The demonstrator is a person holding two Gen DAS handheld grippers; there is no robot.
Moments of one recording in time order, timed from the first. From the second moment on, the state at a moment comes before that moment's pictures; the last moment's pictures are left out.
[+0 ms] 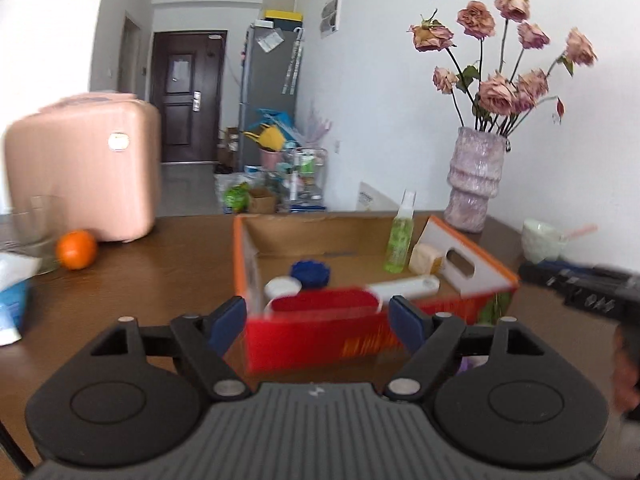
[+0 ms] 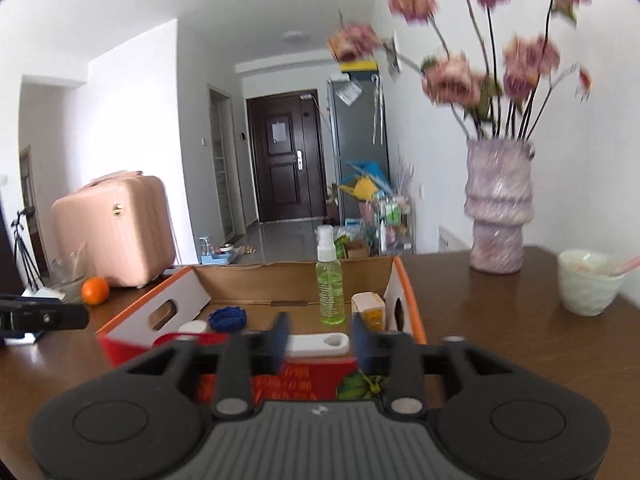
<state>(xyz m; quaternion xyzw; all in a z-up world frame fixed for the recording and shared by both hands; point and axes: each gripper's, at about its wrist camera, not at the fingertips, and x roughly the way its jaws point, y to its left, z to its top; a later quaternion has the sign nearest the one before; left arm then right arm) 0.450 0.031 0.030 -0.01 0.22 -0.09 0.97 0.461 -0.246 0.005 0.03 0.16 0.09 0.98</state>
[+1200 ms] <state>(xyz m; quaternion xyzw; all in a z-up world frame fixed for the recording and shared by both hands) 0.203 0.006 0.018 -0.04 0.24 -0.09 0.97 0.191 -0.267 -0.003 -0.01 0.19 0.10 0.98</state>
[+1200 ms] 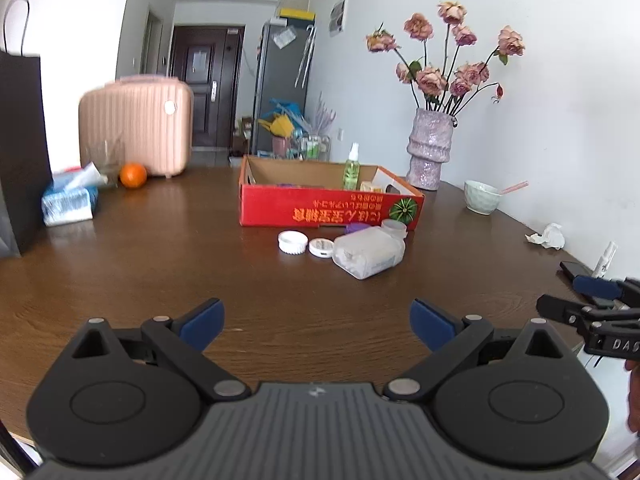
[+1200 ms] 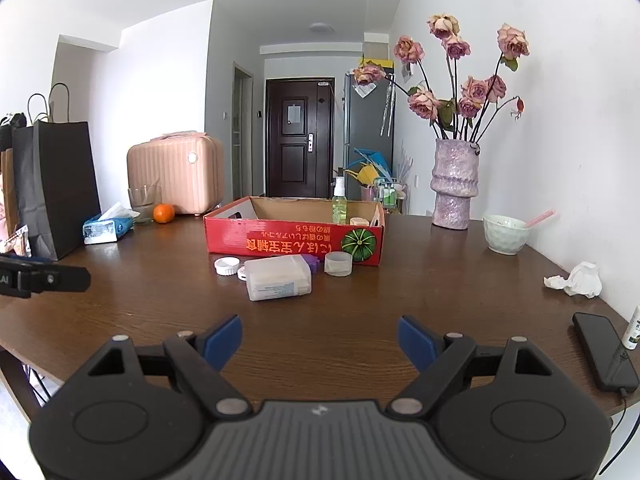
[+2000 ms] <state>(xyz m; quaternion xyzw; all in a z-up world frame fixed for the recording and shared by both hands) 0.416 -0.020 -0.034 -0.19 0.34 -0.15 0.91 0.428 -0.247 -0.033 0.11 0.27 0.18 0.94</state>
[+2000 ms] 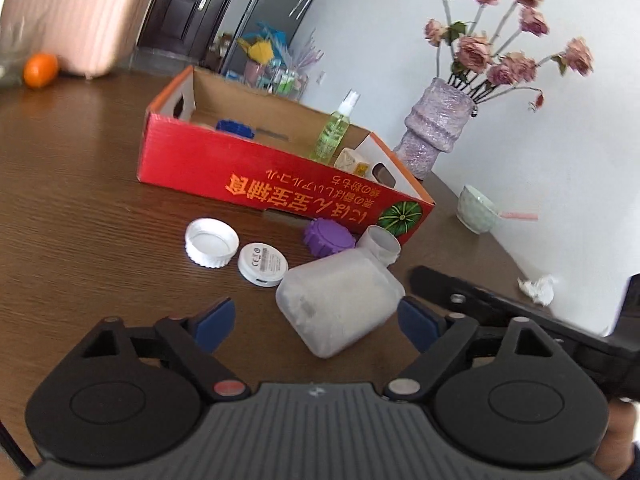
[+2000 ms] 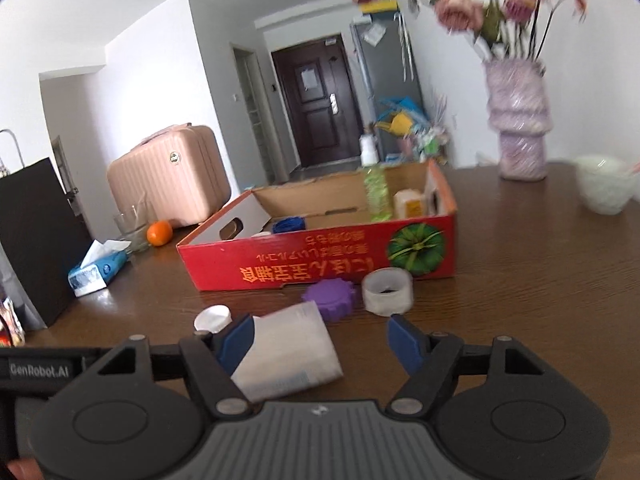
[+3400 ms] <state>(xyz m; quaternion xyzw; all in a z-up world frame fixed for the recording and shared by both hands) 0.267 -0.002 0.000 -0.22 0.31 -0.18 0.90 0.259 -0.233 0.000 0.17 0.29 0.22 0.92</state>
